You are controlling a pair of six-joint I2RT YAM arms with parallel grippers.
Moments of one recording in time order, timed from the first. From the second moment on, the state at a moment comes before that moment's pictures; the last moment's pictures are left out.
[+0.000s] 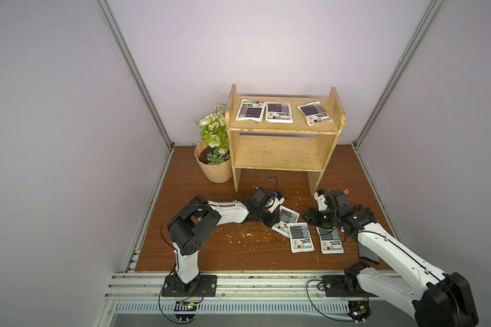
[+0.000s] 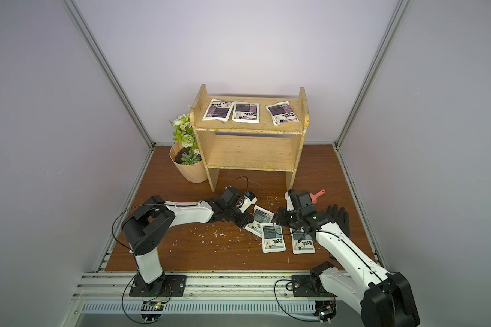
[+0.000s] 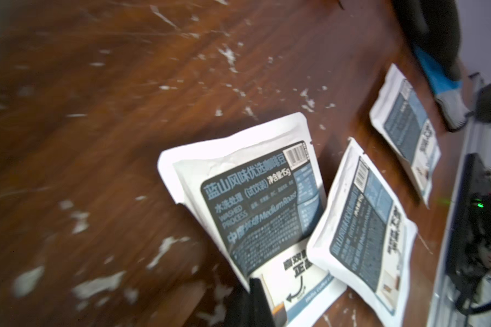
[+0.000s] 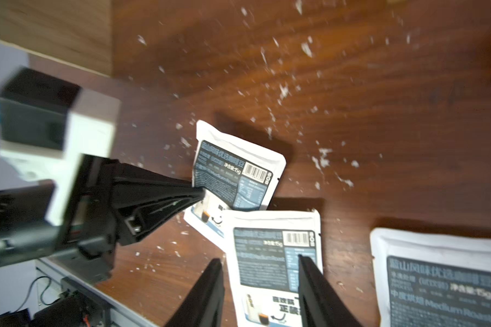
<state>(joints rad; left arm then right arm) -0.77 1.81 0.94 -0.03 0.36 -0.21 0.42 1.02 0.68 -0.51 -0.18 0.55</state>
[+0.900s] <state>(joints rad) -0.60 1.27 0.76 0.08 0.49 -0.44 0.46 1.06 0.56 0.17 -0.49 0.72</state>
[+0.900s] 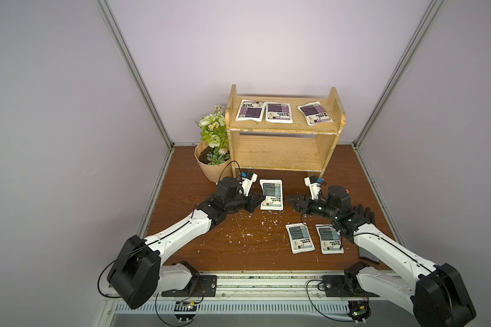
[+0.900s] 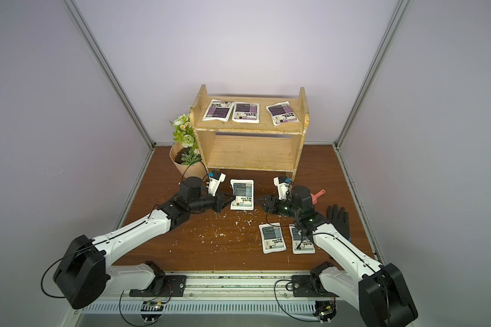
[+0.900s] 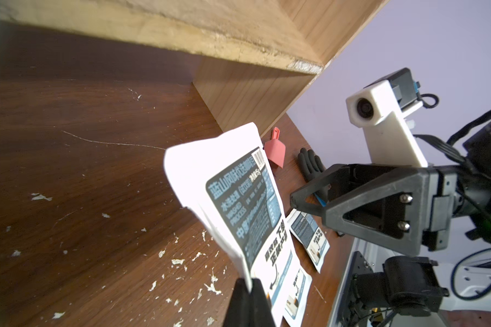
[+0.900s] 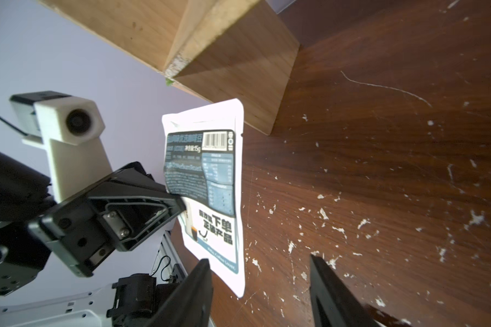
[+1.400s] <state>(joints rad) -0.57 1.21 0.75 0.13 0.53 -0.50 0.59 1.19 0.65 0.30 -0.53 0.74</state>
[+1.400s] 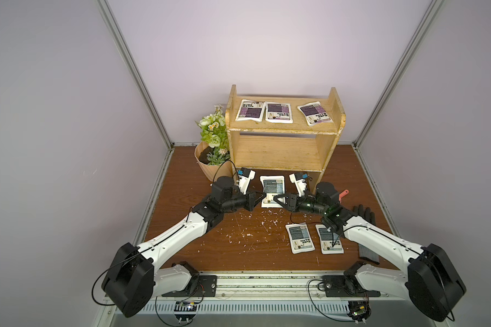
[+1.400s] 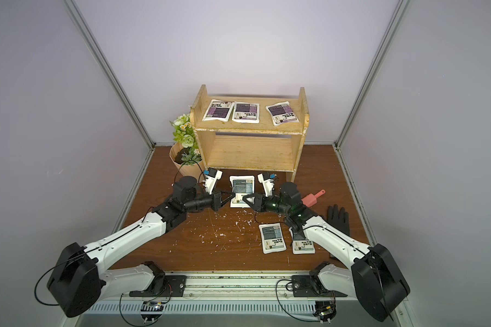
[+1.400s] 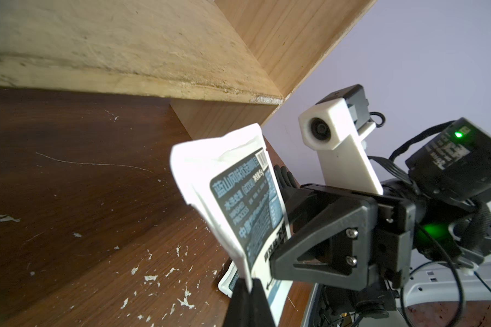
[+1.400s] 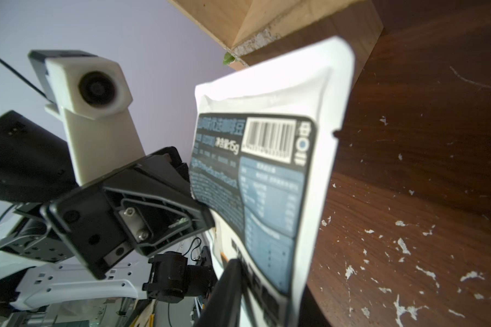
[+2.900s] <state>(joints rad) -0.55 1.00 0.74 -0.04 -0.38 -0.36 0.65 1.81 1.51 -0.01 -0.26 0.76</state>
